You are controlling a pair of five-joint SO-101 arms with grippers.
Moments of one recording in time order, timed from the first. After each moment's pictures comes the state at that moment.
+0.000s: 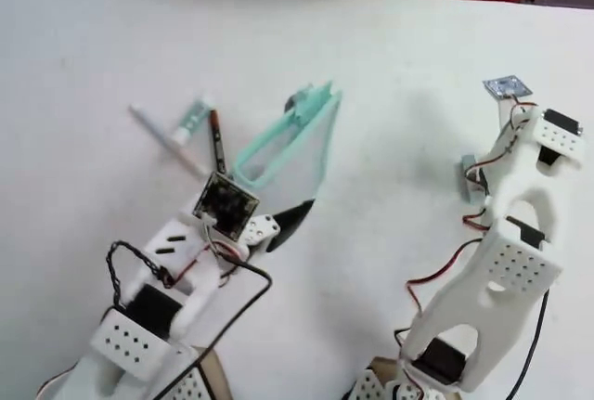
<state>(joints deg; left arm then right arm) 24.2 -76.2 84.5 22.9 -8.0 27.2 39.4 -16.9 71.4 44.4</state>
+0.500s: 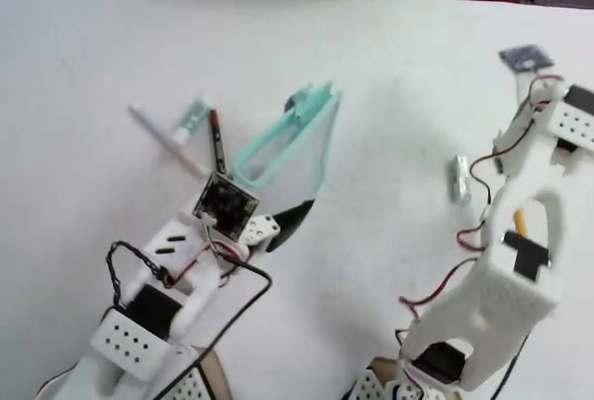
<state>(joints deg) 24.2 -76.2 84.5 22.9 -8.0 26.4 20.8 -21.5 85.1 44.4</state>
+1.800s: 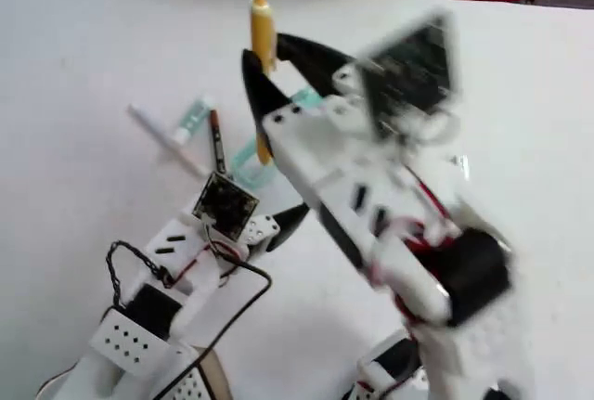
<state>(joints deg) 24.2 -76.2 84.4 22.9 -8.0 -37.7 -37.8 -6.2 60.0 3.6</state>
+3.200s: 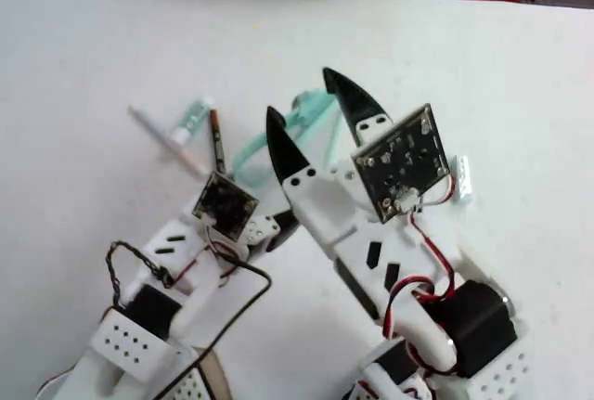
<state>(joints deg) 24.2 -76.2 84.4 22.9 -8.0 -38.2 -57.3 17.9 56.0 8.3</state>
